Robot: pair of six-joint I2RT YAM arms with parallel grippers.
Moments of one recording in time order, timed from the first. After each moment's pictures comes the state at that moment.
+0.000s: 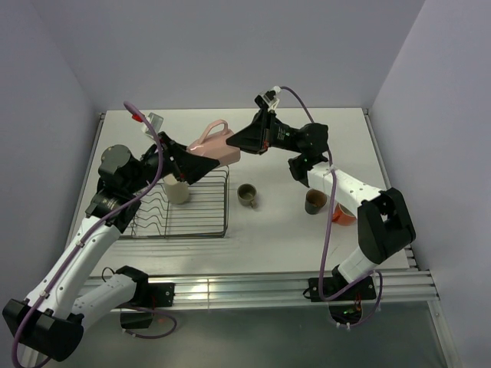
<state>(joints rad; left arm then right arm) -0.40 0.93 0.94 0.09 0.62 -0.66 0.49 1.57 1.10 1.09 -0.96 1.71</state>
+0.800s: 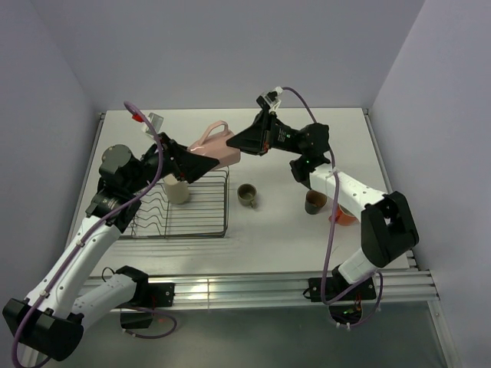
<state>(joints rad) -0.40 0.93 0.94 0.08 0.61 -0.67 0.49 1.55 1.09 1.06 -0.95 1.66</state>
